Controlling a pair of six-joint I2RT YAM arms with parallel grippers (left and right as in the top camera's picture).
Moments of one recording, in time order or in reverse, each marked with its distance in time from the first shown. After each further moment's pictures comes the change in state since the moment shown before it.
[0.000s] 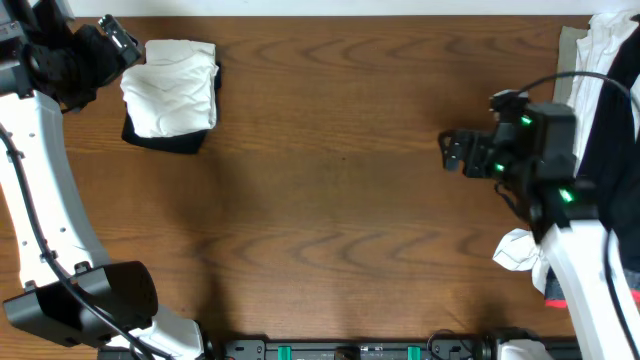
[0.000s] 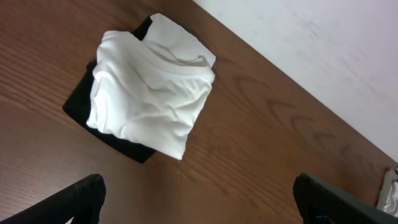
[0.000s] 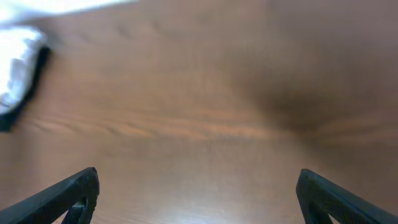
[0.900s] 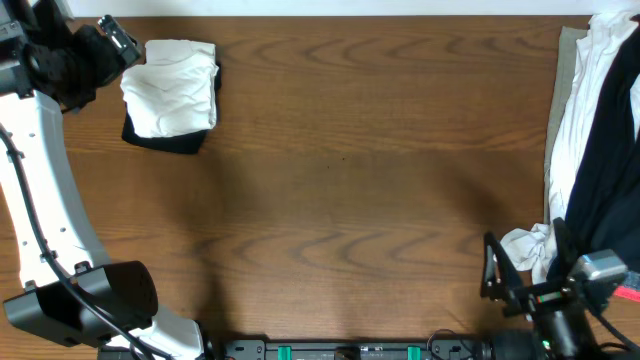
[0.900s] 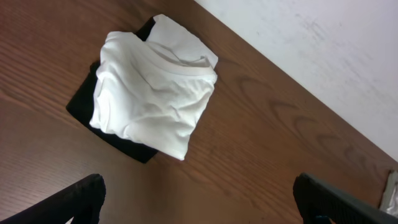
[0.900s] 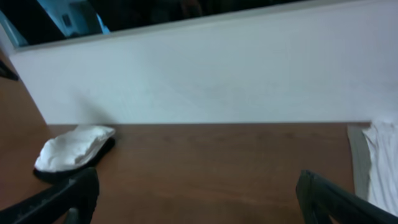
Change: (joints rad) left arm 0.000 0.000 0.000 -0.001 -0.011 0.000; right arm 0.003 -1.097 -0.296 -0.089 0.042 -0.007
